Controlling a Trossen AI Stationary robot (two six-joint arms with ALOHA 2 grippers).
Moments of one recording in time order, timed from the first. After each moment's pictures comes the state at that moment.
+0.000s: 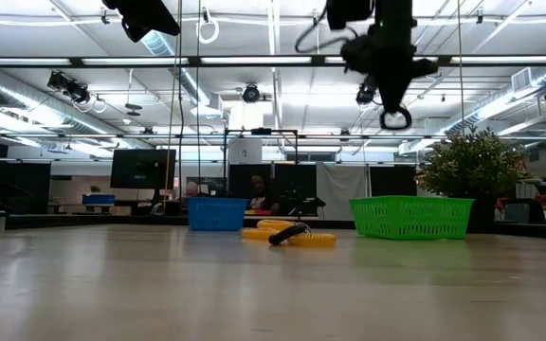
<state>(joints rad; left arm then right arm) -0.15 0.98 1.05 -0.72 -0.30 -0.25 -0.31 1.71 1.71 -1.49 0.09 0.67</state>
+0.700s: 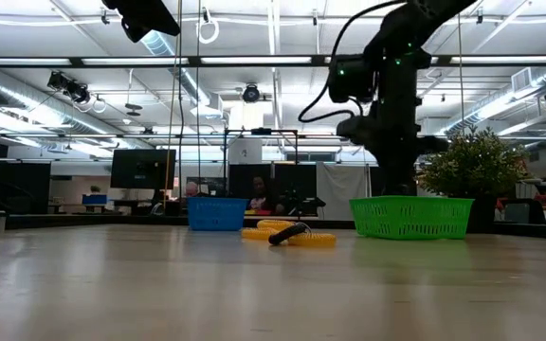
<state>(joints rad) -0.15 0.98 1.05 -0.72 -0.30 -0.25 -0.32 1.71 1.20 -0.94 -0.03 0.81</state>
